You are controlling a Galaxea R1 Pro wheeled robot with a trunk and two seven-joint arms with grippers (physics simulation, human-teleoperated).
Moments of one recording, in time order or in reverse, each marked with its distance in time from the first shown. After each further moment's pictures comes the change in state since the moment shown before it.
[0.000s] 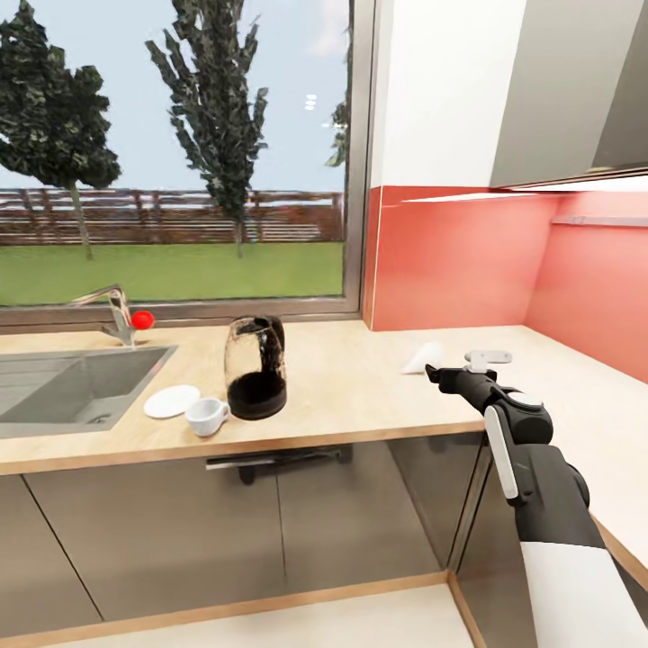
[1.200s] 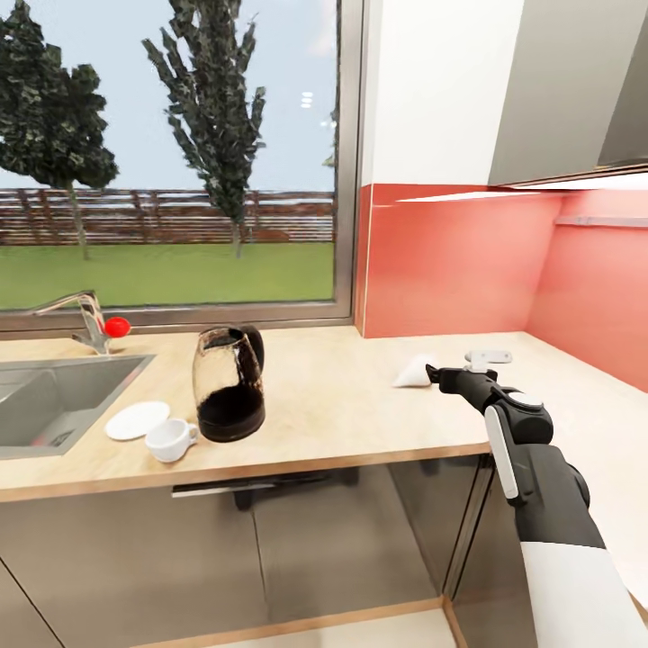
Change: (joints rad) left arm 0.000 0.000 0.003 0.000 0.001 0.000 0.000; right arm 0.000 0.000 -0.002 0.001 0.000 -0.001 0.000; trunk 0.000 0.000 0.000
